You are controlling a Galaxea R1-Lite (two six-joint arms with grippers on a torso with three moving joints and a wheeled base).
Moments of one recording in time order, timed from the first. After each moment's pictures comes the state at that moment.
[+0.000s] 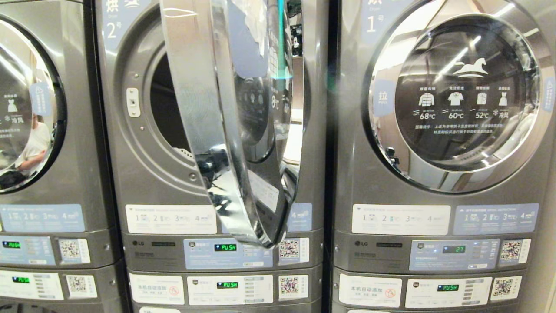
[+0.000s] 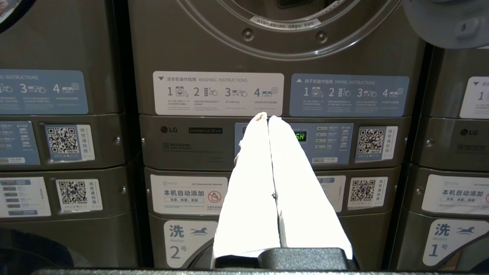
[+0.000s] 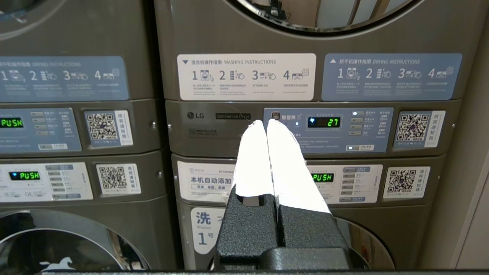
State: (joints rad) left arm 0.00 0.00 0.00 -0.06 -0.01 0.00; right arm 0.00 0.00 0.00 0.00 -0.01 0.02
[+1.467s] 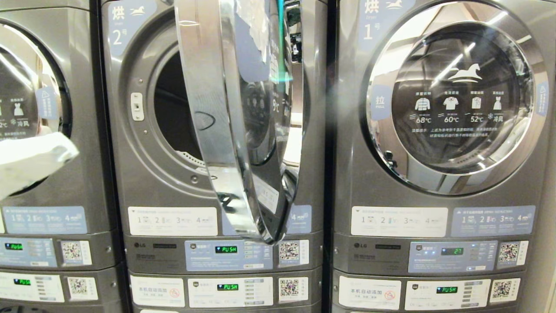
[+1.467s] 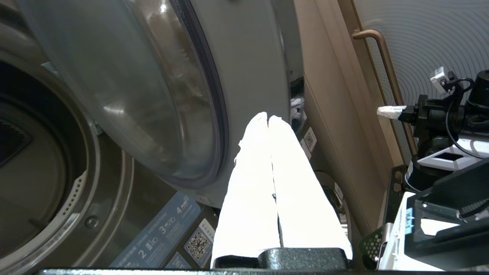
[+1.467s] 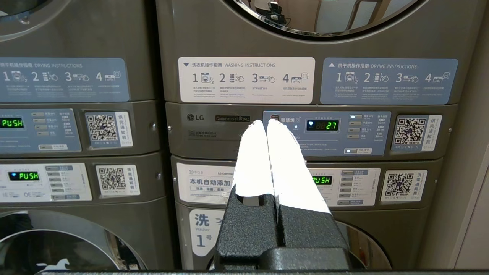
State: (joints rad) left arm -0.32 0.96 -0.80 -0.29 -0.75 0.10; right arm 0.00 0.00 0.00 0.00 -0.01 0.01
